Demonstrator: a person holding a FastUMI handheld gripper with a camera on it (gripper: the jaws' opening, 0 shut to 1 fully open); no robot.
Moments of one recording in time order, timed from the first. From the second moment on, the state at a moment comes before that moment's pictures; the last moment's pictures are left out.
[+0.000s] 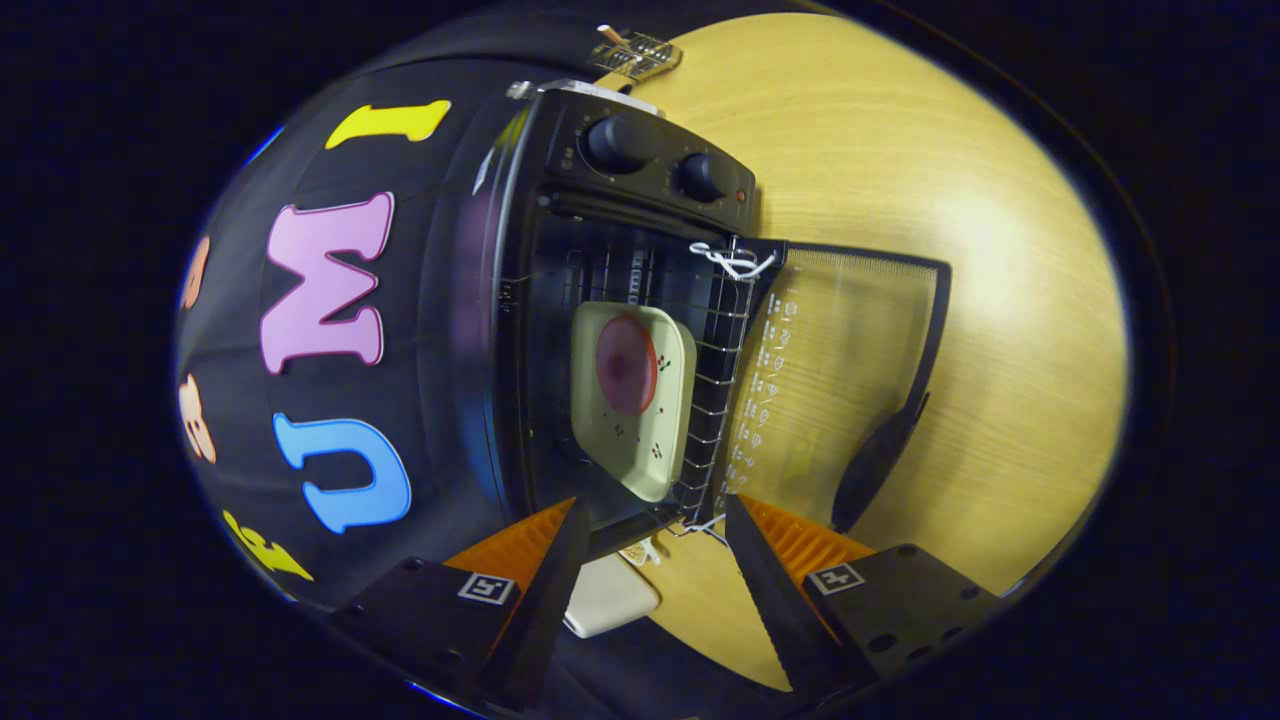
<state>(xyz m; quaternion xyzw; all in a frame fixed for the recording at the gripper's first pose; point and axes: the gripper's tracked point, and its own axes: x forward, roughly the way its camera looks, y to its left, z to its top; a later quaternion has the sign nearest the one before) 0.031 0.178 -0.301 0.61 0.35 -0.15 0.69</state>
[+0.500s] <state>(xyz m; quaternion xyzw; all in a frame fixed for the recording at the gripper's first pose) -0.025 0.128 -0.324 0.40 0.39 -0.08 0.82</state>
